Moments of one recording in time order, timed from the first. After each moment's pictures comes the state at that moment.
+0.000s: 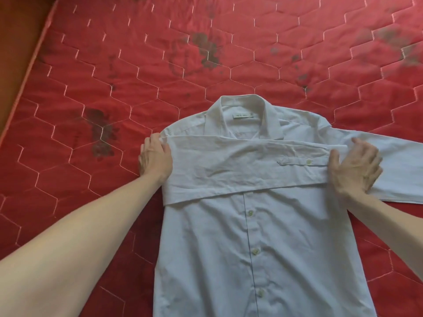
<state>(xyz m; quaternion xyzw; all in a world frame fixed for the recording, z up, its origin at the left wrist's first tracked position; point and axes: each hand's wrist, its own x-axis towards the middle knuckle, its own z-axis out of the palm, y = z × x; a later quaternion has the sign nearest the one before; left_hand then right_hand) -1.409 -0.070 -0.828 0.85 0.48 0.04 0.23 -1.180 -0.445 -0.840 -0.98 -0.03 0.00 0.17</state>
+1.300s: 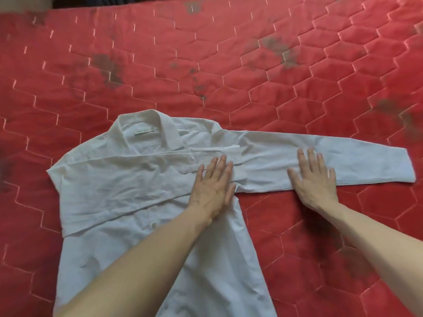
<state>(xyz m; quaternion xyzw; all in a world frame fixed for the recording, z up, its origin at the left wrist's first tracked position) -1.256 -0.391 -0.829 0.98 0.06 -0.16 0.12 -1.116 -0.658 -0.855 -0.97 -0.13 0.18 0.03</state>
